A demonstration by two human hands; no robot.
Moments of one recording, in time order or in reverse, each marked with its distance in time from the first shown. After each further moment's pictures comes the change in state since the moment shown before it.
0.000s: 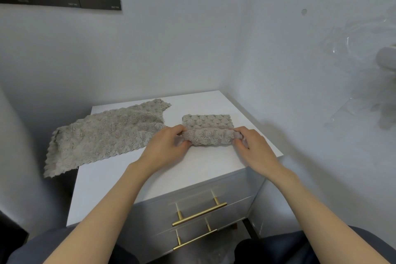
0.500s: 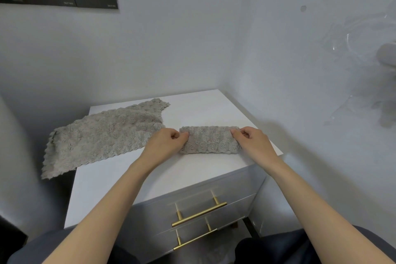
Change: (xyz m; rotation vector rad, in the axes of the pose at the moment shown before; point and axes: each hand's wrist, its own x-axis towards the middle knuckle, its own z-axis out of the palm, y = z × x) left_hand 0.005 0.012 -0.004 -0.099 -0.022 -0.282; right_hand 0.010 -0.008 -0.003 0.164 0.060 0.296
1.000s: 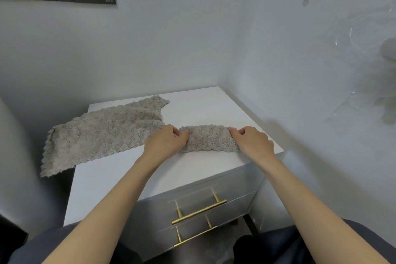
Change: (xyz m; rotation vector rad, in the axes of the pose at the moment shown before) left_hand 0.010 -0.001 0.008 0.160 -0.007 -0.148; right_hand 0.005 -0.008 0.009 -0.320 -0.002 0.173
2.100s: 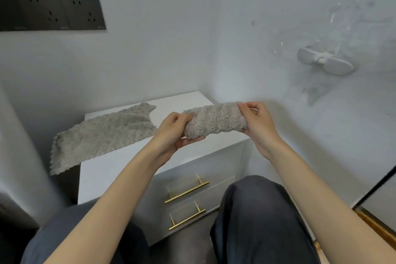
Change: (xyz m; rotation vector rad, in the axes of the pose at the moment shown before) left_hand -0.088 0.078 -0.027 -1.219 -0.255 0.008; right_hand -0.078 0.007 -0.088 1.155 0.133 -0.054
